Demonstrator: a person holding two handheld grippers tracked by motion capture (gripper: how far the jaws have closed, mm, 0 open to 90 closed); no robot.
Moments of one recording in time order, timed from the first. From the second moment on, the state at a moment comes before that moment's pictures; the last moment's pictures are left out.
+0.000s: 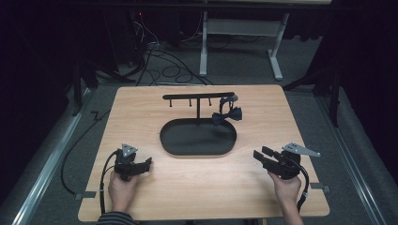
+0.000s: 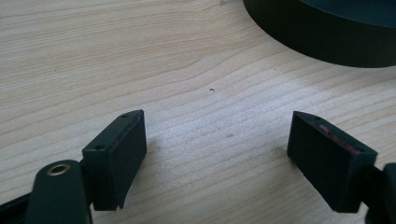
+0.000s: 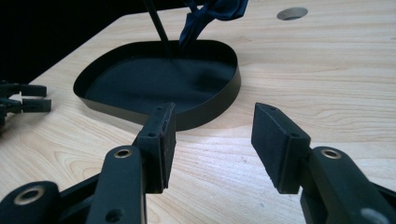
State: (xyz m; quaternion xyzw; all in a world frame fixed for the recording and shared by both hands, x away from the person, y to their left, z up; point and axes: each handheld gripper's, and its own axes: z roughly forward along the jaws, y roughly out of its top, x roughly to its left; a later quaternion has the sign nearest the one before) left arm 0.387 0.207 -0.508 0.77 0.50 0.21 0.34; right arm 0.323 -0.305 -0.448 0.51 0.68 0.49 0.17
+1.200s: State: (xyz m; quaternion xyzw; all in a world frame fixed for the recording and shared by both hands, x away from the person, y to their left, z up) left arm 0.387 0.207 -0.508 0.77 0.50 0.21 0.34; right arm 0.343 -0.291 -0.478 0.52 0.69 0.47 0.13
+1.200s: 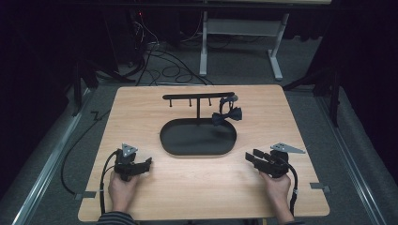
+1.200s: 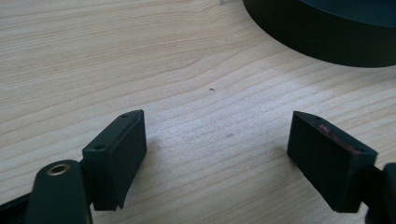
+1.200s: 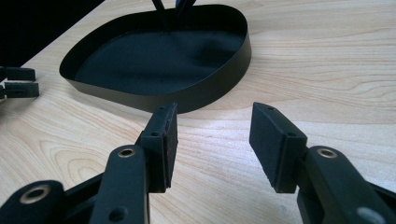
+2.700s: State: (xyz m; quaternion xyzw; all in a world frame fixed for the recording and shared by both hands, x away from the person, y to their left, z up) left arm 0.387 0.207 -0.508 0.77 0.50 0.21 0.34; right arm 0.365 -0.277 -0.498 0.54 0.72 0.40 0.17
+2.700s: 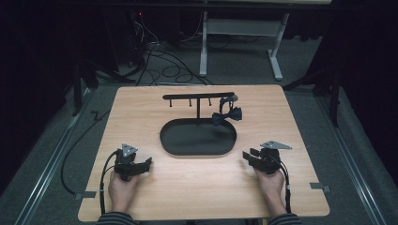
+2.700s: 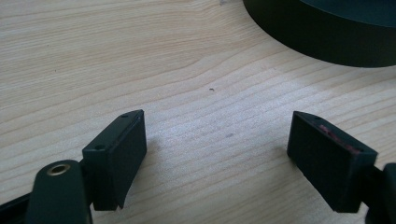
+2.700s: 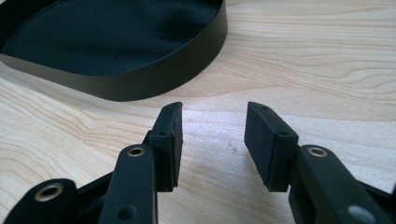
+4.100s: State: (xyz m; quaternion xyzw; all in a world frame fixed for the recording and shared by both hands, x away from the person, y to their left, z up) left arm 0.386 0.207 -0.508 0.77 0.50 0.21 0.34; right arm 0.364 -0.252 -0.502 0.51 0.76 0.33 0.23
